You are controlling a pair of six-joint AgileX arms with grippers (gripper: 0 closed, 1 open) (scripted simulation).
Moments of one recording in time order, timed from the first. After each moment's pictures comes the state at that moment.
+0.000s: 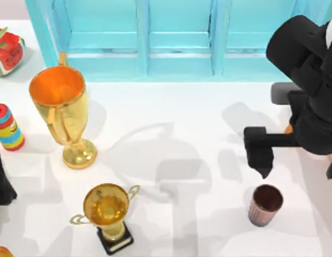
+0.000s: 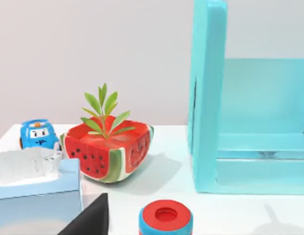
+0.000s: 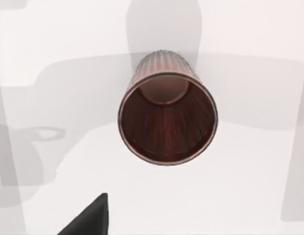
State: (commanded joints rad) left arm 0.00 0.00 0.00 0.00 0.00 0.00; right arm 0.56 1.60 1.30 -1.27 0.00 0.57
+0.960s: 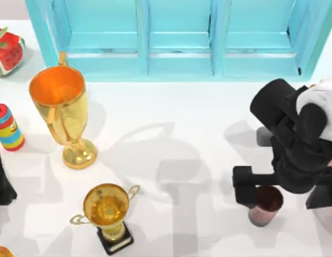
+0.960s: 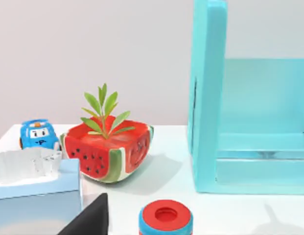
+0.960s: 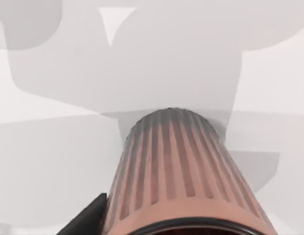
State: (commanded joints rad) left arm 0.00 0.00 0.00 0.00 0.00 0.00; right arm 0.56 1.70 1.00 -0.87 0.00 0.57
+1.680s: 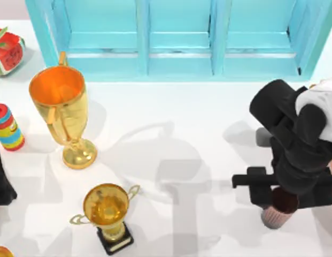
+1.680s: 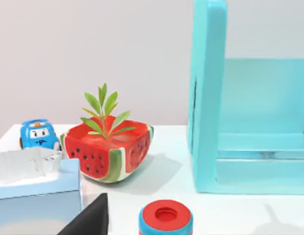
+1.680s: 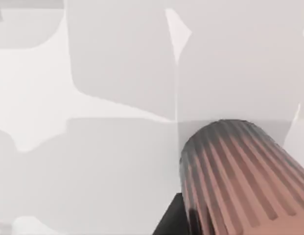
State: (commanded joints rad) left arm 0.00 0.00 0.00 0.00 0.00 0.00; right arm 0.56 1.70 1.00 -0.87 0.00 0.57
